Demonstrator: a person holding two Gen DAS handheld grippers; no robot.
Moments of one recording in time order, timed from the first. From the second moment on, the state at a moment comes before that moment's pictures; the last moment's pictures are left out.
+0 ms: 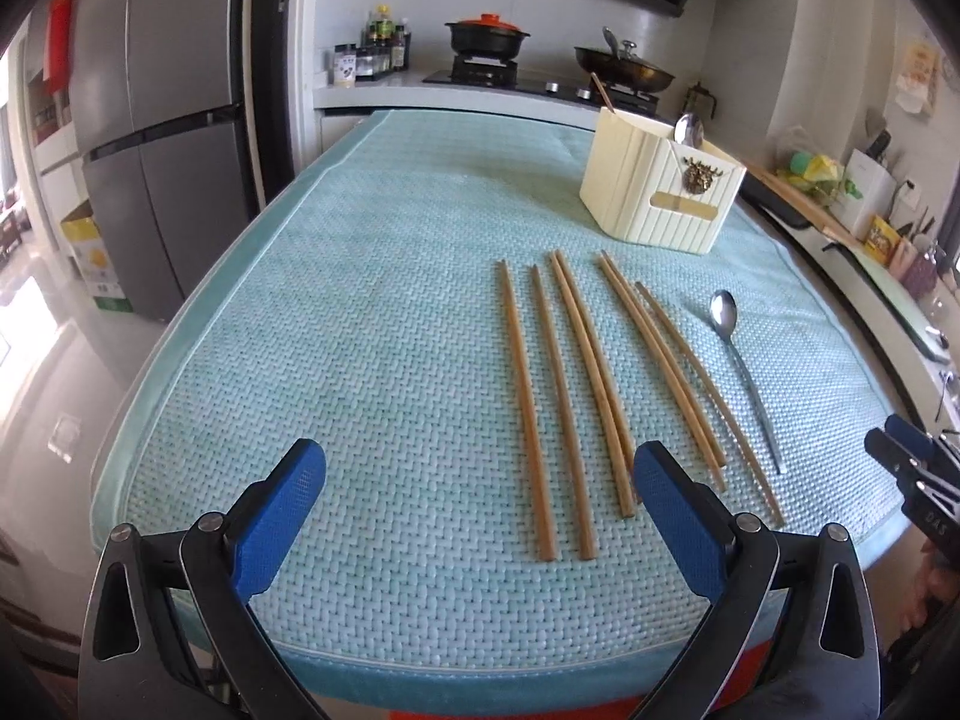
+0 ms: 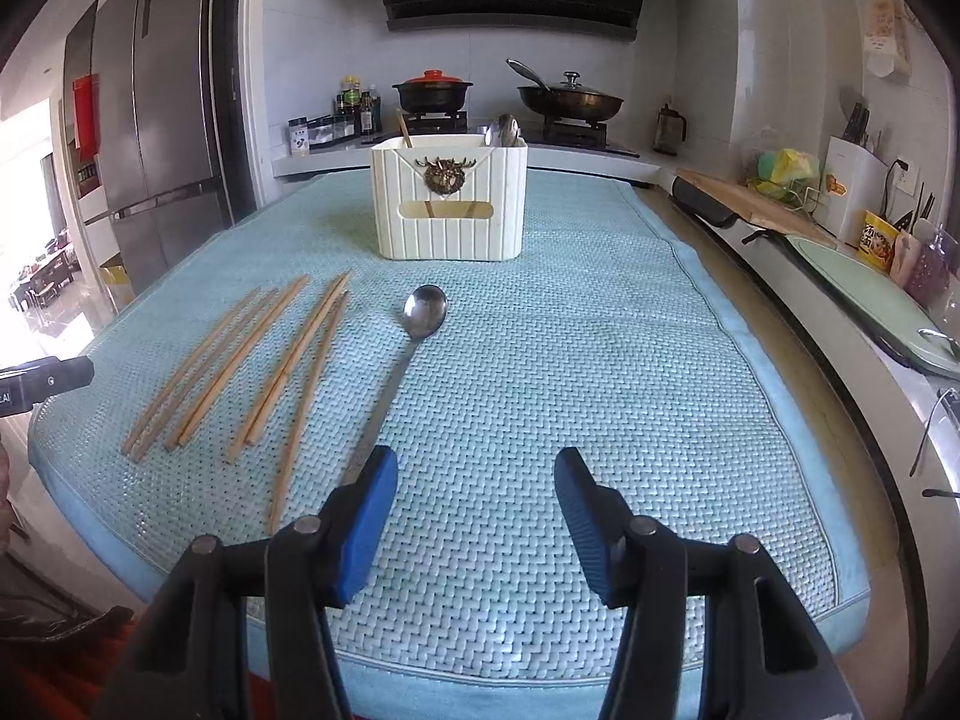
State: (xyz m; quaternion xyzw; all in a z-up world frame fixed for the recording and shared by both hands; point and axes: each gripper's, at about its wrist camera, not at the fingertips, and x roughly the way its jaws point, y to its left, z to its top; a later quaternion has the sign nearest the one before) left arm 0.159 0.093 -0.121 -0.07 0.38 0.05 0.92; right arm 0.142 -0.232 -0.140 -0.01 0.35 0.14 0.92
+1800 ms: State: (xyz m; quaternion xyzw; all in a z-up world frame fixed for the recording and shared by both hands) left arm 0.340 0.105 -0.174 -0.02 0.47 0.02 0.88; right arm 0.336 -0.124 -0.180 -0.02 0.45 0.14 0.88
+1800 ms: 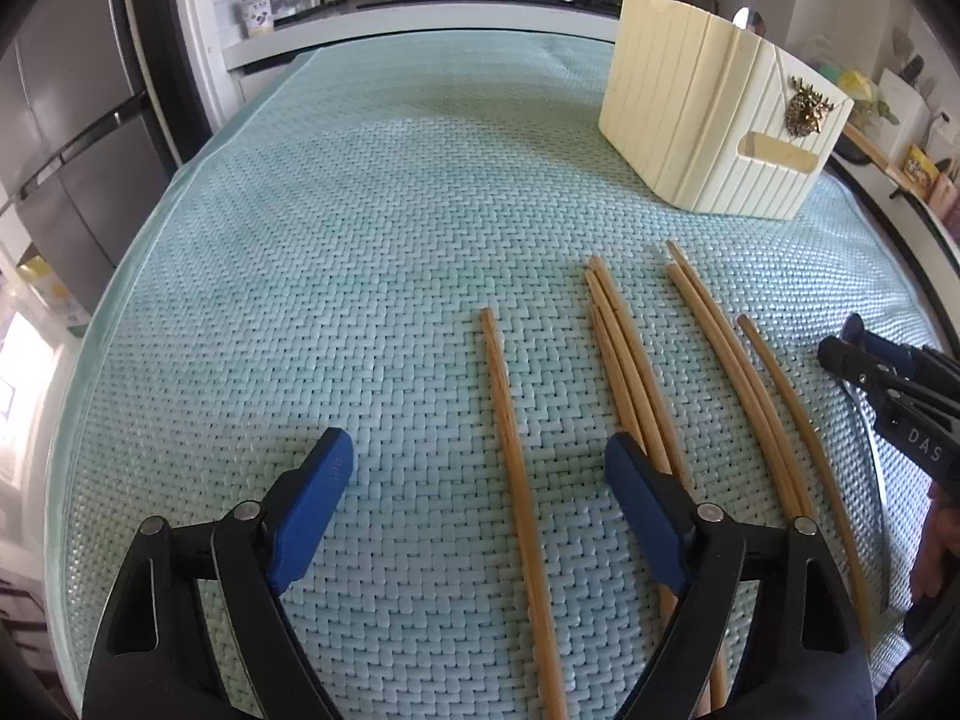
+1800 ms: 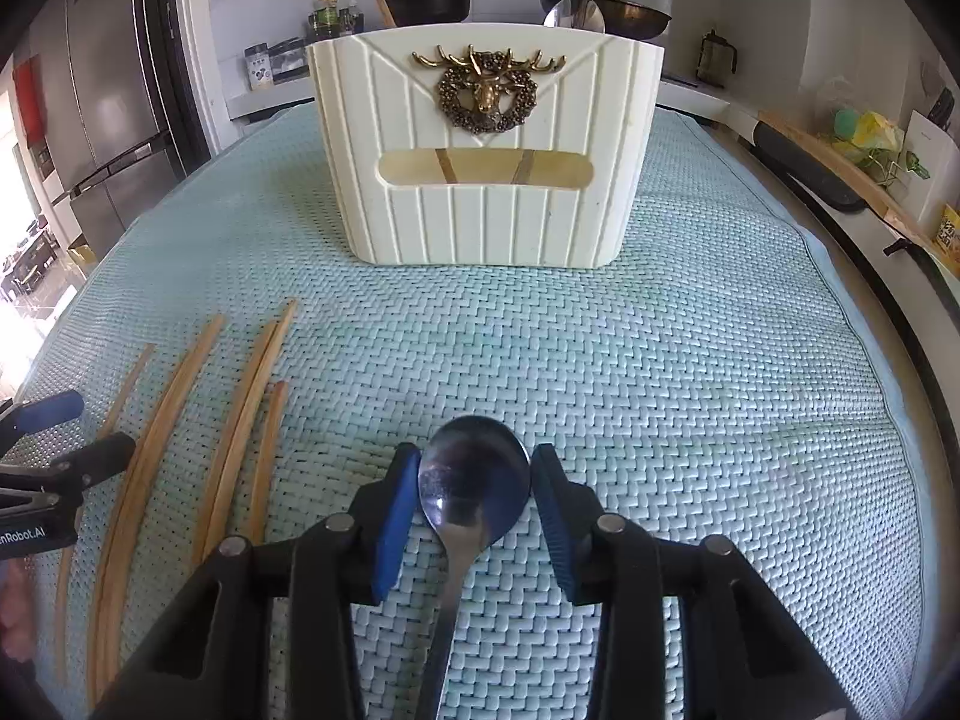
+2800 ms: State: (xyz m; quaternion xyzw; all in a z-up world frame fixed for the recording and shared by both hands) left arm 0.315 0.115 -0.090 -0.08 0.36 -0.03 0.93; right arm 0.315 -0.157 -0.112 0.03 0.37 0.20 0.91
